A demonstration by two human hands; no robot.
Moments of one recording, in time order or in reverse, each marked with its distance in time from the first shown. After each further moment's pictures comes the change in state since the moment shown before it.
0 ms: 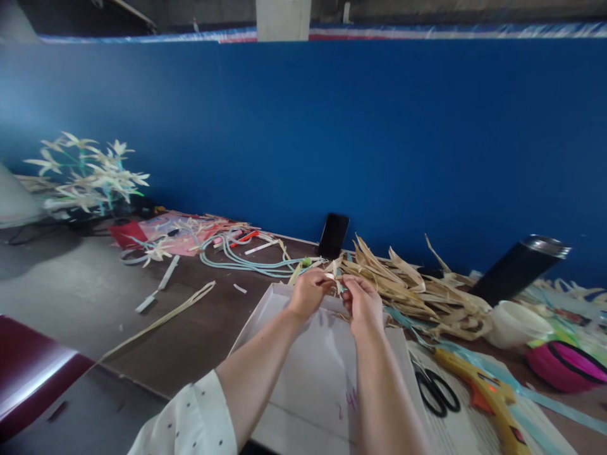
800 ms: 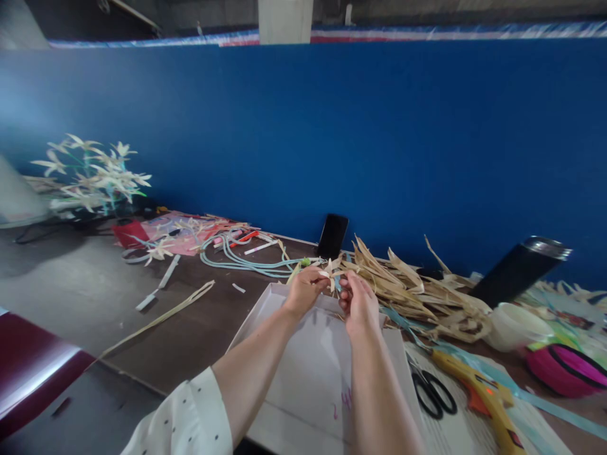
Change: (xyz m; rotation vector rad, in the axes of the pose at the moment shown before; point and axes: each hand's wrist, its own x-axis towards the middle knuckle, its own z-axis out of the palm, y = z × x) left_hand 0.001 -0.005 0.000 -0.102 0.038 -0.050; right_hand -0.001 -0.002 0.001 0.081 -0.069 0.031
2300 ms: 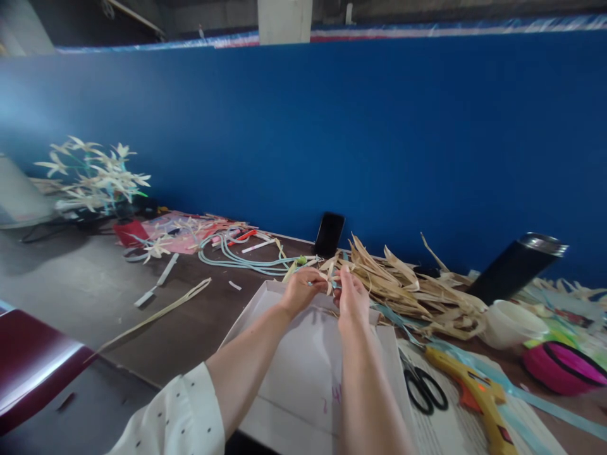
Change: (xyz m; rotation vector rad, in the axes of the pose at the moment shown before) left_hand -0.002 0.001 -0.001 0.141 -0.098 0.084; right_hand 0.000 0.001 0.003 -0.115 0.117 -0.006
